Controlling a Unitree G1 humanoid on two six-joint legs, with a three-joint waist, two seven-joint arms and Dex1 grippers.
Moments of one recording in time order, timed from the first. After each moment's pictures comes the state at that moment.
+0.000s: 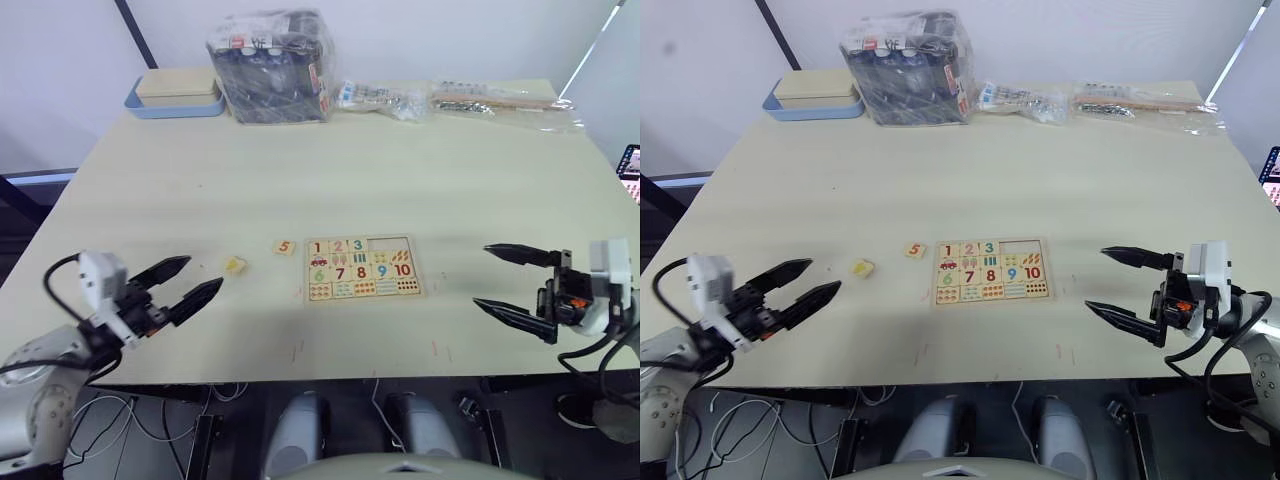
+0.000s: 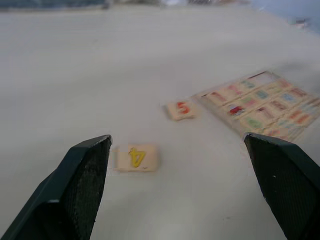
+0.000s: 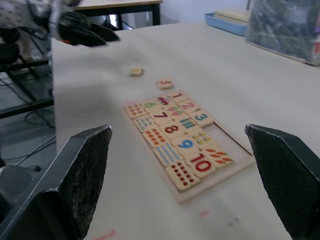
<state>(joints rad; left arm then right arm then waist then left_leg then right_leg) 0.21 0.73 0.46 -0.30 -0.61 0.49 -0.78 0.06 -0.72 -0.31 -0.36 0.69 0.26 1.23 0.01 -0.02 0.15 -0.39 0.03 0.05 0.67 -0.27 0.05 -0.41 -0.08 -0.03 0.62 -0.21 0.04</state>
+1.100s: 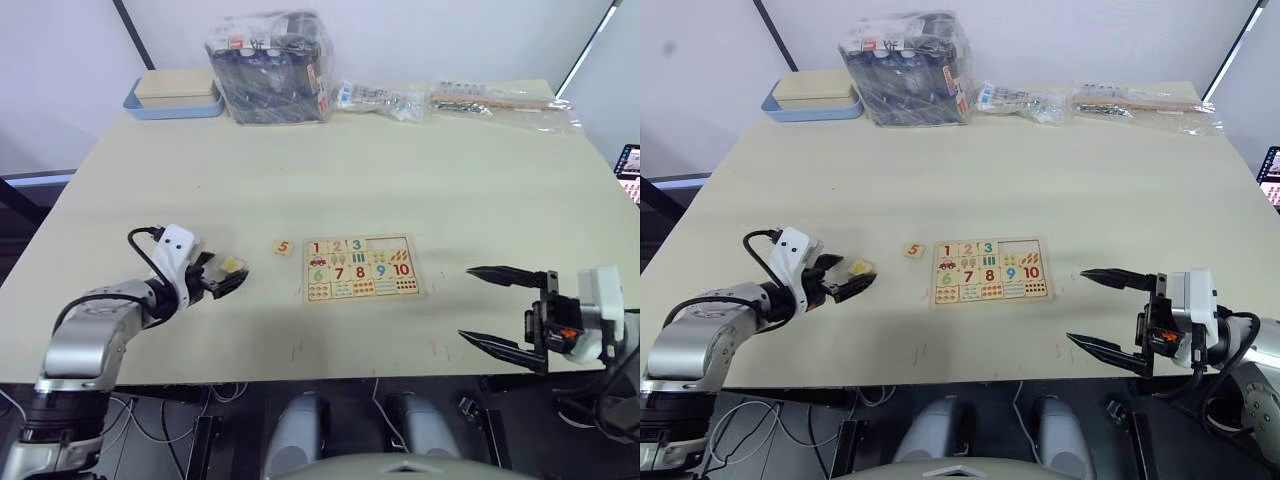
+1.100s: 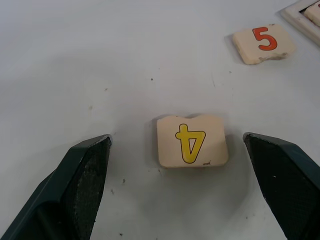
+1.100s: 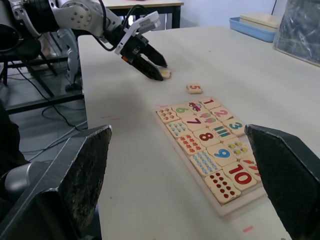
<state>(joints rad) -0.10 0.79 0.19 -0.15 -0.38 0.71 -0.66 0.20 -0.72 -0.29 -0.49 0.70 0.21 1.18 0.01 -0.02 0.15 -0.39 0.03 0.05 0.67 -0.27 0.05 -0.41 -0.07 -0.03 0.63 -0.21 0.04</state>
